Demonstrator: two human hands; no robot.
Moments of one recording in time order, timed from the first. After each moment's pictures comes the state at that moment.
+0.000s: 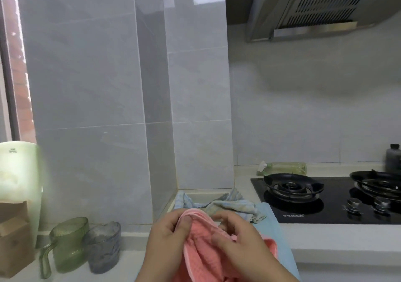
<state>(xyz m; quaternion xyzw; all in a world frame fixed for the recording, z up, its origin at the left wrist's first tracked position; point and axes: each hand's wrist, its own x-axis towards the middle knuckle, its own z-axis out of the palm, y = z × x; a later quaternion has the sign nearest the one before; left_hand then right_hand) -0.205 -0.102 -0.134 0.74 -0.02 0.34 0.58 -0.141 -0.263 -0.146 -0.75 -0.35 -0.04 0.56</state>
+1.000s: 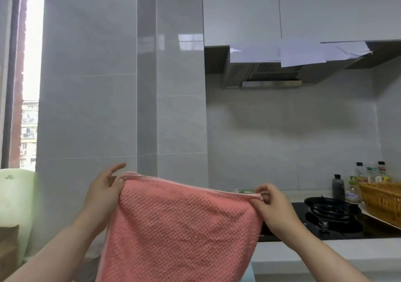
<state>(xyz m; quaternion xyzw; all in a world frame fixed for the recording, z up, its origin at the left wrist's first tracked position) -0.265 -0.035 -0.001 0.72 0.04 0.44 0.53 -0.177 -0.397 -0.039 -0.76 -0.19 -0.20 0.59</state>
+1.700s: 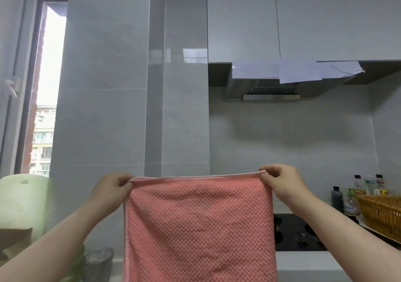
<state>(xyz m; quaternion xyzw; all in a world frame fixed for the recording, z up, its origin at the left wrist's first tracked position) -0.300 -0.028 0.031 0.86 0.04 0.40 0.32 -0.189 -0.417 0.041 -0.76 -0.18 -0.28 0.56</state>
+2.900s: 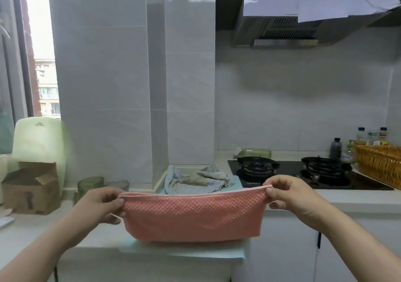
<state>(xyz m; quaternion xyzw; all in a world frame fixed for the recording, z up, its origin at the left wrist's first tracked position) -0.382 -0.015 -0.121 0.80 0.05 0.21 0.56 -0.248 -0.446 -0.098 -0.73 -0.21 0.03 0.65</state>
